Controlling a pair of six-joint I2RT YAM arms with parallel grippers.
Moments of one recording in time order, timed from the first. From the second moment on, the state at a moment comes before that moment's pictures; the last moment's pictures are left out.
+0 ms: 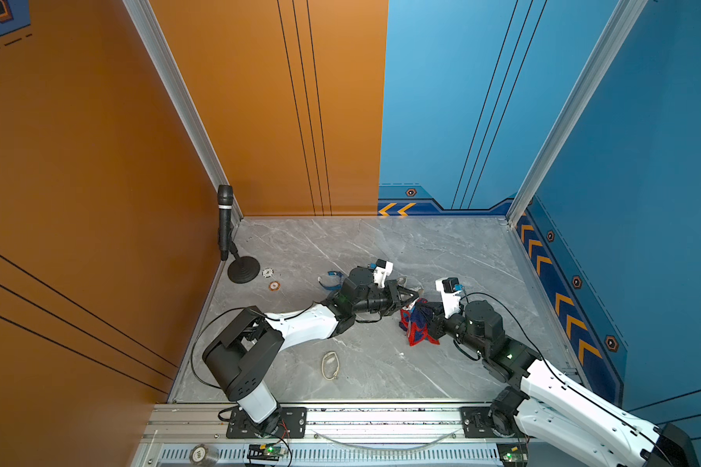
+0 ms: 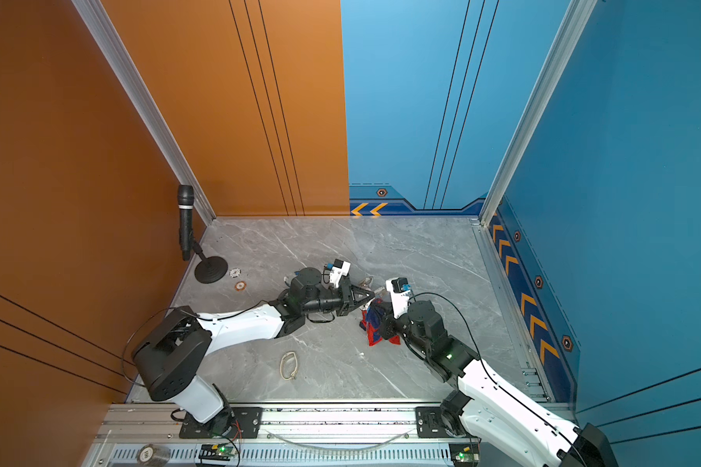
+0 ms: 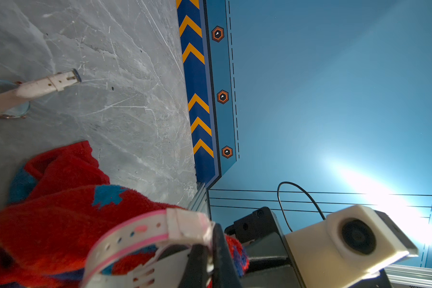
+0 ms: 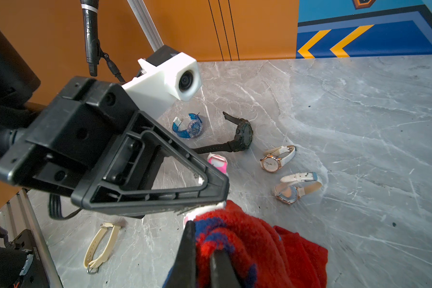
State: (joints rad) left arm -0.78 1.64 0.86 0.56 0.53 -1.31; right arm 0.66 0.80 0.44 0.01 -0.03 0.33
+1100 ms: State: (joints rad) left arm -0.79 1.68 0.89 0.65 0.54 -1.36; right arm 0.63 0.77 0.45 0.00 -0.02 0.36
